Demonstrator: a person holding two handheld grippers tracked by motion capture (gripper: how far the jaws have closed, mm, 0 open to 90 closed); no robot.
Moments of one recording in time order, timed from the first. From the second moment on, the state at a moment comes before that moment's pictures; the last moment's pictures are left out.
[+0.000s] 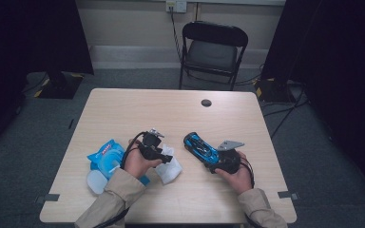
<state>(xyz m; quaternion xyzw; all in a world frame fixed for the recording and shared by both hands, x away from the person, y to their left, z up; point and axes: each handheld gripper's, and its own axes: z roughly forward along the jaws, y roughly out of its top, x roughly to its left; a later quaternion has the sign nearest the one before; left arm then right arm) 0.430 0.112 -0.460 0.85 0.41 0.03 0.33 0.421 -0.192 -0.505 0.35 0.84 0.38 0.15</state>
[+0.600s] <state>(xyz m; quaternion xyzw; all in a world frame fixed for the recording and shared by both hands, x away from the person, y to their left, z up) 0.428 0.090 -0.442 0.84 0.37 -0.01 0.40 0.421 -0.192 -0.505 0.35 0.84 0.38 0.15</state>
